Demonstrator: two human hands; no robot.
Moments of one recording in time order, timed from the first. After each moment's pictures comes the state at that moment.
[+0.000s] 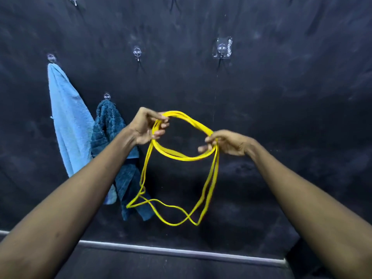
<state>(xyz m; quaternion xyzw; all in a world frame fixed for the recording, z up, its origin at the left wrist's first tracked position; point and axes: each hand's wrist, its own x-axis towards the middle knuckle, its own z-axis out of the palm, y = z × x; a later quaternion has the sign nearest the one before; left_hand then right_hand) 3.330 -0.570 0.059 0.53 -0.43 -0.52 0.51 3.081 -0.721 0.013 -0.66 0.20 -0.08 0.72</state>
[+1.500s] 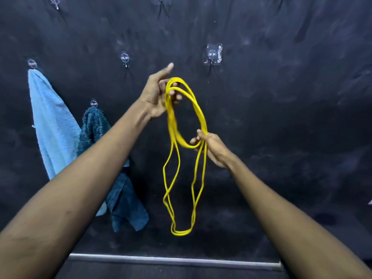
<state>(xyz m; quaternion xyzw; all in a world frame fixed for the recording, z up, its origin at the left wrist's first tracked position) 3.294 -0.640 0.143 0.46 -0.44 -0.47 0.61 3.120 -0.722 -0.010 -0.62 0.28 -0.32 0.66</state>
